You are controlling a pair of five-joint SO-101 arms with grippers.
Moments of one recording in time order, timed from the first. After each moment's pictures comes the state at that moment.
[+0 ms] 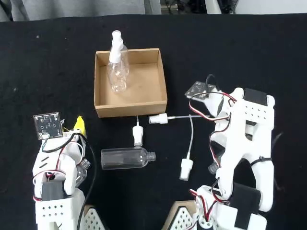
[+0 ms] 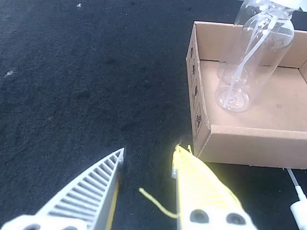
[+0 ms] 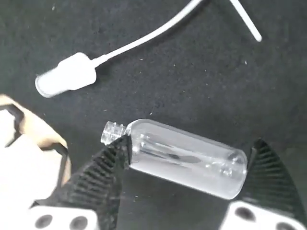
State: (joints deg) left arm -11.3 -104.0 96.0 42.9 0.6; right arm 16.0 -14.9 29.8 87.4 71.8
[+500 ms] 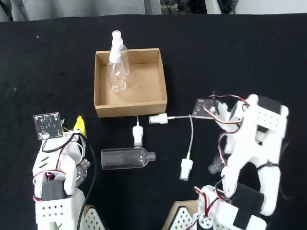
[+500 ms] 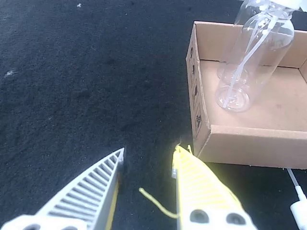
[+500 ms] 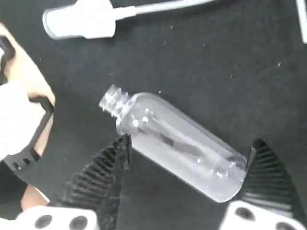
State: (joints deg) left arm -11.3 -104.0 96.0 42.9 0.6; right arm 25.8 -14.9 32.7 87.1 95.7
